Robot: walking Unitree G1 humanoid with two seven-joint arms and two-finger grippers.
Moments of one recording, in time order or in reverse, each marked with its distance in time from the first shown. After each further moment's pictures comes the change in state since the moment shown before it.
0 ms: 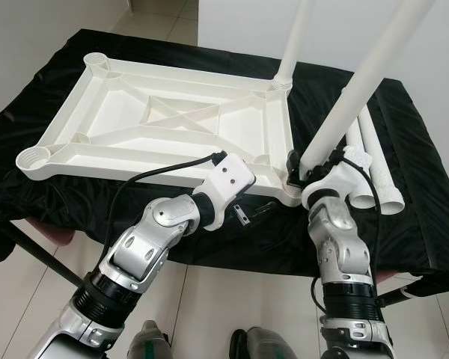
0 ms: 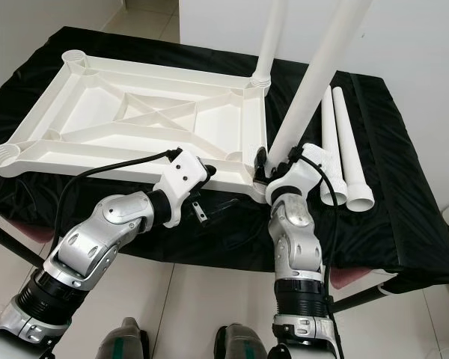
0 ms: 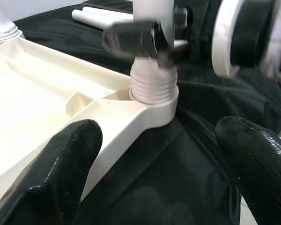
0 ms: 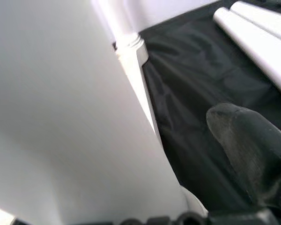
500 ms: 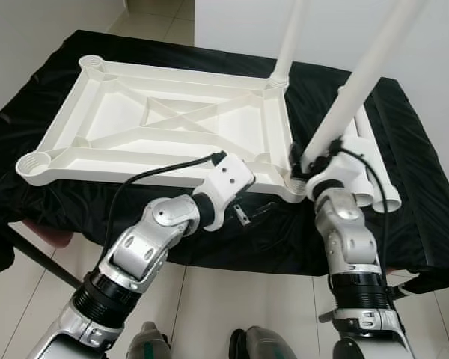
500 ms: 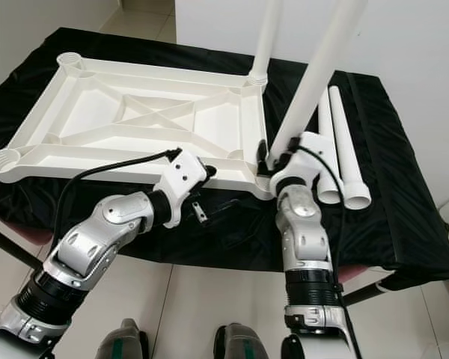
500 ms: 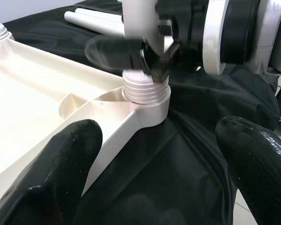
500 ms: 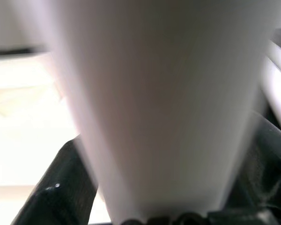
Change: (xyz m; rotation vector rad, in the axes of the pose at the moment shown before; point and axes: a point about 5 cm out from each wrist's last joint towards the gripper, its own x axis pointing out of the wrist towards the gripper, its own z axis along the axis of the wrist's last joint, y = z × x) left arm 0.000 0.000 0.000 -0.010 -0.001 -0.005; right arm 0.008 0.011 -0.001 -0.356 -0.007 0.214
